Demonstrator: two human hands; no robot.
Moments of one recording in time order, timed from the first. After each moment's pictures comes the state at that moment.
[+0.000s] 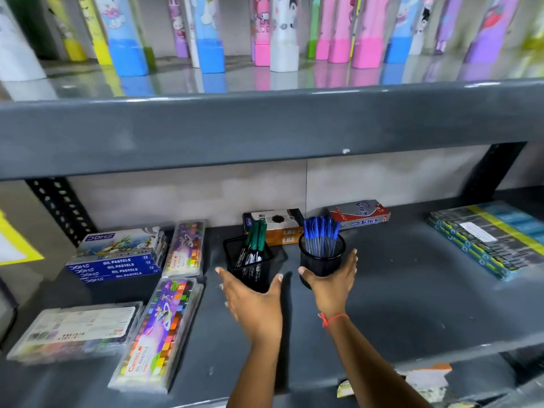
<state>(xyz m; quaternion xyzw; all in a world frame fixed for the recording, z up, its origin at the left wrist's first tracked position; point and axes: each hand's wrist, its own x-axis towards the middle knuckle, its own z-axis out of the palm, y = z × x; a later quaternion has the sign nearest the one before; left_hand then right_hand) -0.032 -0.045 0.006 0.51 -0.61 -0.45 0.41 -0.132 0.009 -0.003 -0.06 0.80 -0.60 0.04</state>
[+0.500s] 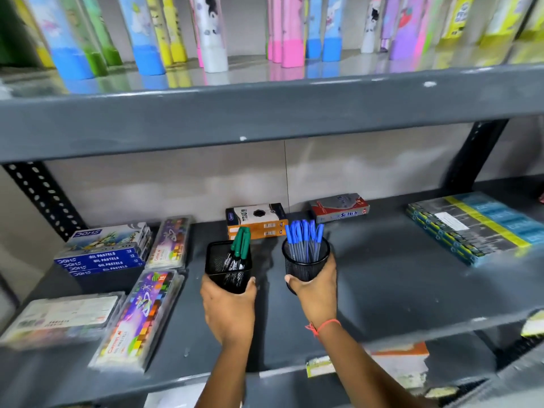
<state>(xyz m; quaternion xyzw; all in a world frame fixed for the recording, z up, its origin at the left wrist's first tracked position) -0.020 -0.027 0.000 0.56 -0.63 -0.37 0.40 -0.124 0.056 -0.006 -0.14 0.78 -0.61 0.07</state>
